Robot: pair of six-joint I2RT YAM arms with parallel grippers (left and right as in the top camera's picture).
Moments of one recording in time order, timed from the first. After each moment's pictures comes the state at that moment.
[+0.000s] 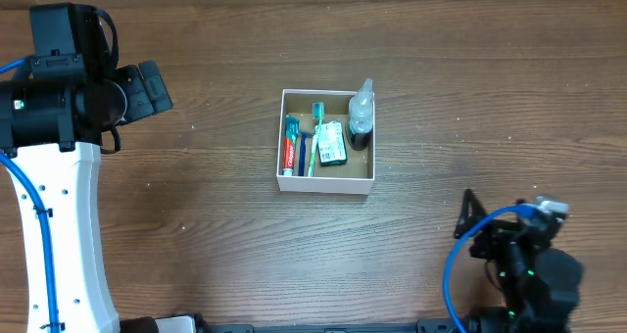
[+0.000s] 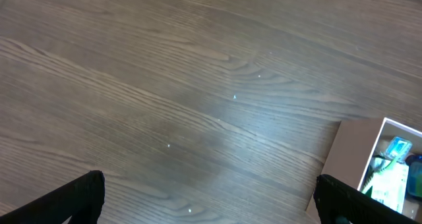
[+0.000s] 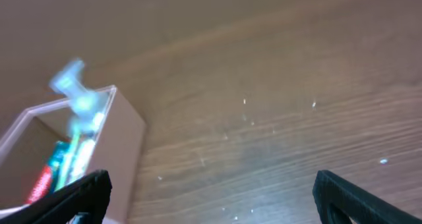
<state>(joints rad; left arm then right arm) 0.10 1.51 1.84 -1.34 -0.13 -0.26 -0.08 0.13 0.37 -0.62 -0.08 0.26</state>
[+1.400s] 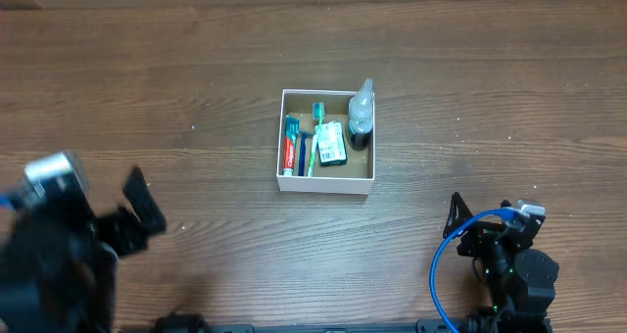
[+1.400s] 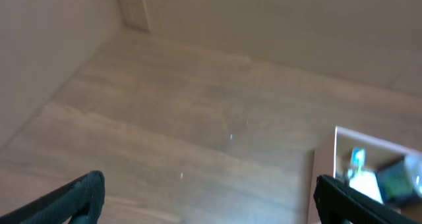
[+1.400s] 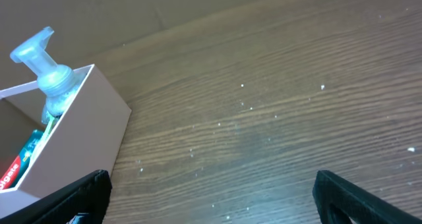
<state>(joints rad) 0.06 0.69 1.33 -1.12 -0.18 -0.18 -0.08 0.01 0.16 -0.49 -0.09 0.26</state>
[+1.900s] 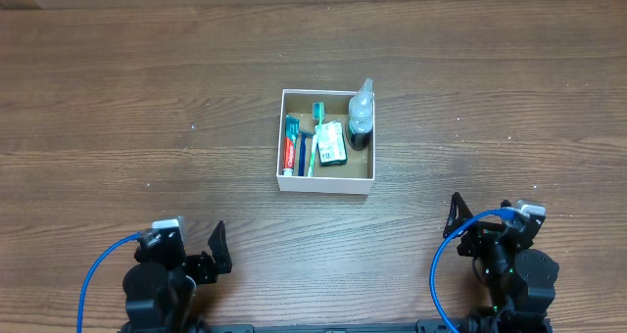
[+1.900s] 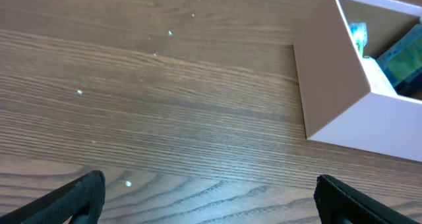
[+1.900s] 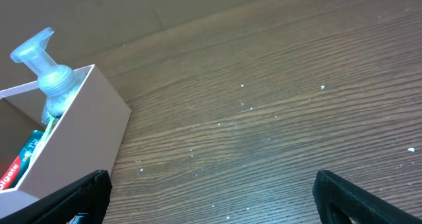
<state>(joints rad) 0.05 0.02 0.26 -0.77 0.10 -0.18 -0.08 0.01 0.16 -0.49 -0.09 0.26</state>
